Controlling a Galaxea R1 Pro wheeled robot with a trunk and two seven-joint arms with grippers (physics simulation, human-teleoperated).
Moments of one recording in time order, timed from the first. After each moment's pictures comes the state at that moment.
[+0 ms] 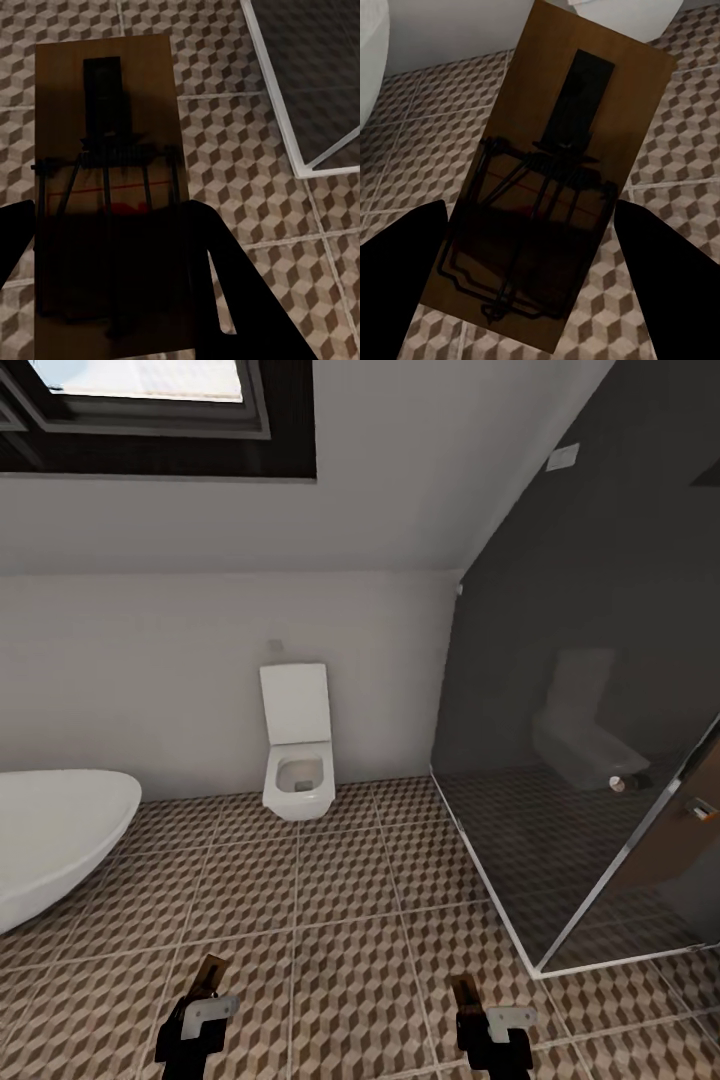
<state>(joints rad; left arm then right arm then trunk) -0.61 0.15 -2.33 -0.44 1.96 -0.82 0.68 -0.33 0.02 0.08 -0.34 0.02 -0.32 -0.17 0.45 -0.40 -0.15</state>
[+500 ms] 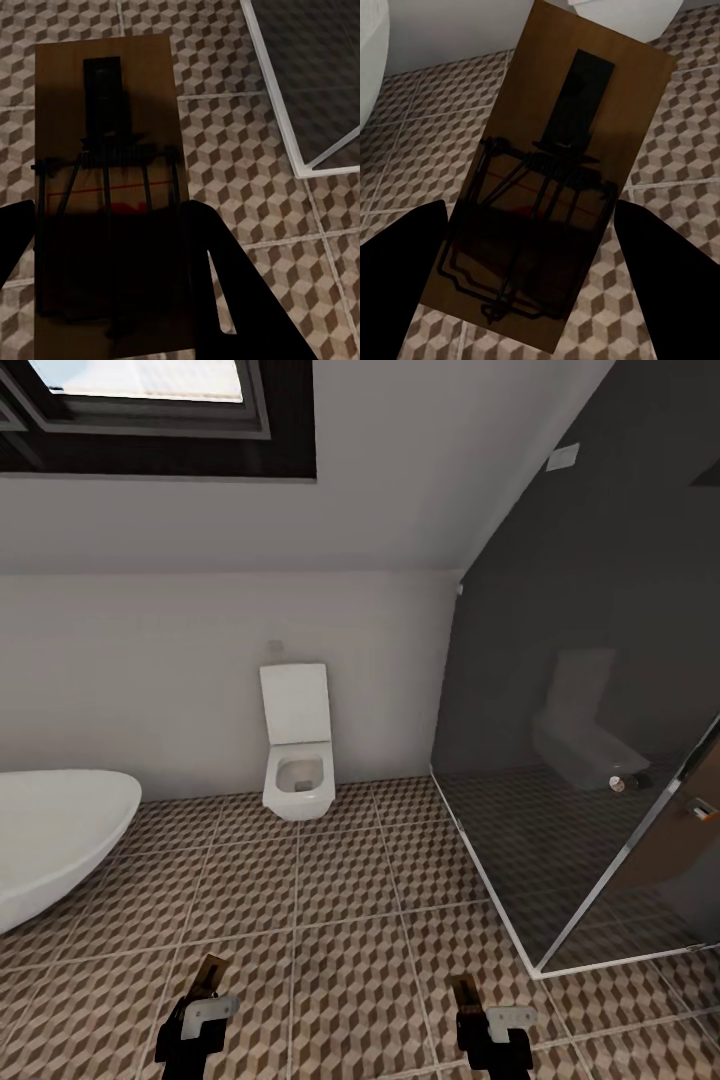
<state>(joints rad) -0.61 0.15 -2.33 -0.44 1.96 -0.82 0.68 -0.33 0.02 0.08 -0.34 0.02 -0.32 -0.17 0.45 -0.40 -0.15</state>
